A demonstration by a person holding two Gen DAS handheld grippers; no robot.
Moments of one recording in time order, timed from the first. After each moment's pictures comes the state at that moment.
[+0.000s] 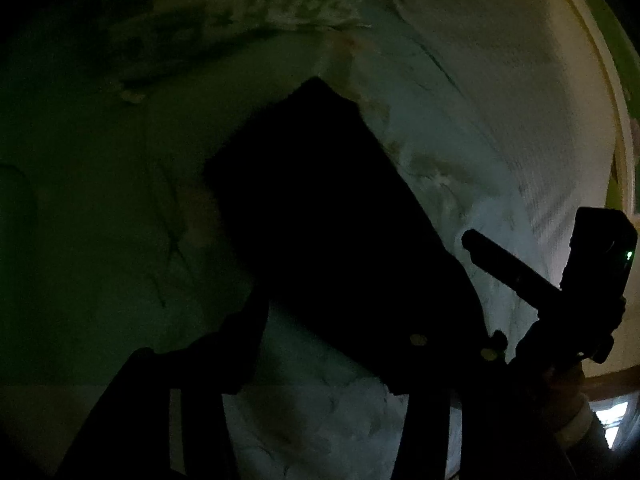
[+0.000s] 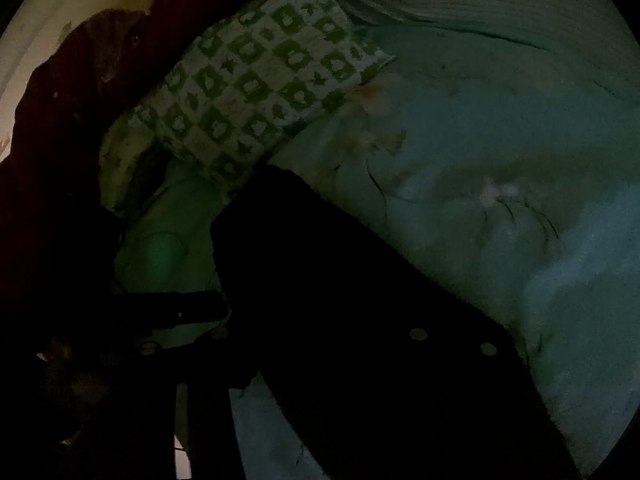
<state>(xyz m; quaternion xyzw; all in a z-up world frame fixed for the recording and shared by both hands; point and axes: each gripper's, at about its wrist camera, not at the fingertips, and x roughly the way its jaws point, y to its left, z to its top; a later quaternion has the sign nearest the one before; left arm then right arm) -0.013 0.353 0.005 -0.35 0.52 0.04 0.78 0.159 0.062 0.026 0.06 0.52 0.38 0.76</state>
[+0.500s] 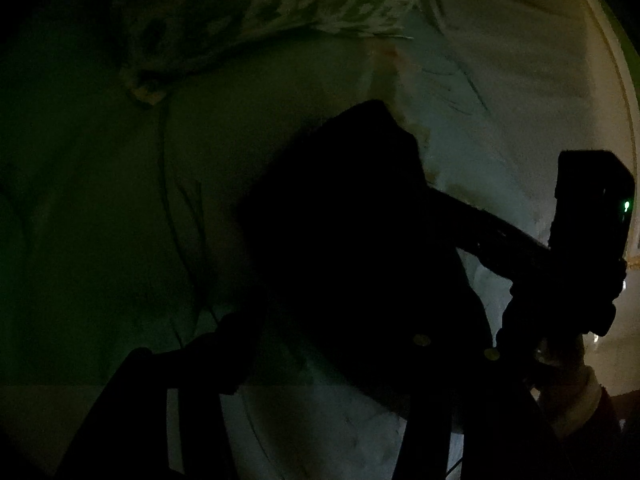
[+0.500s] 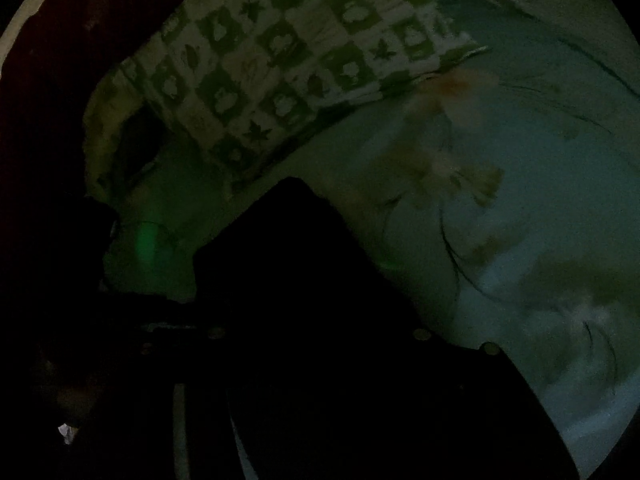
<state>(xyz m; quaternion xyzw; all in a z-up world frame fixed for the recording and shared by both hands) 0.003 0.374 -0.017 -0.38 0.52 0.05 0.77 0.214 0.160 -0.006 -0.02 0.54 0.45 0.71</state>
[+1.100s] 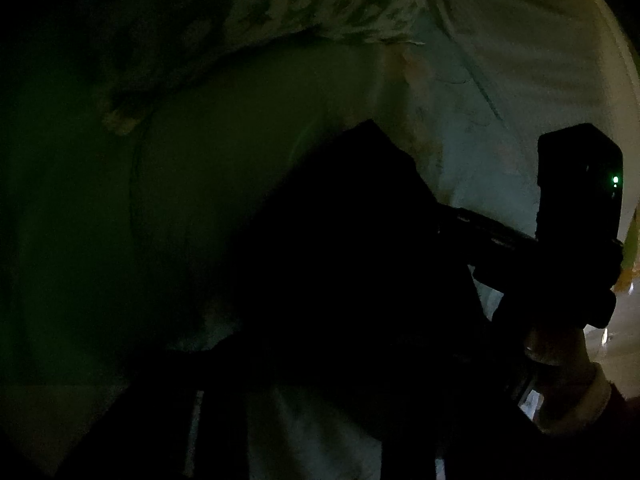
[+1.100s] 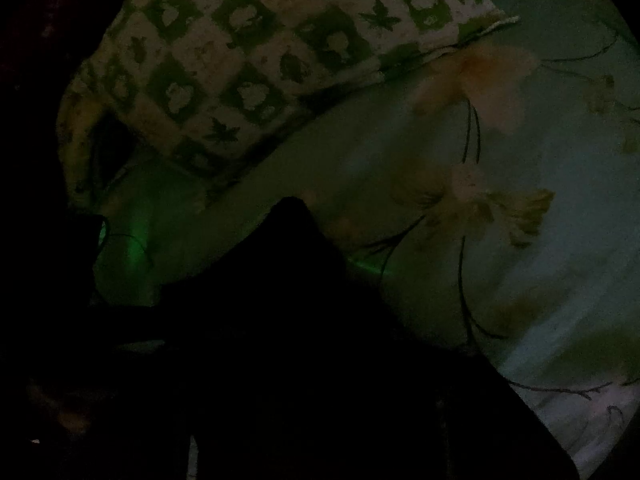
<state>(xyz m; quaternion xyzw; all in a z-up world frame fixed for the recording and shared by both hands) 0.017 0.377 -0.020 -0.36 0.51 0.06 0.78 0.243 0.184 -0.032 -0.01 0.56 0.46 0.68</state>
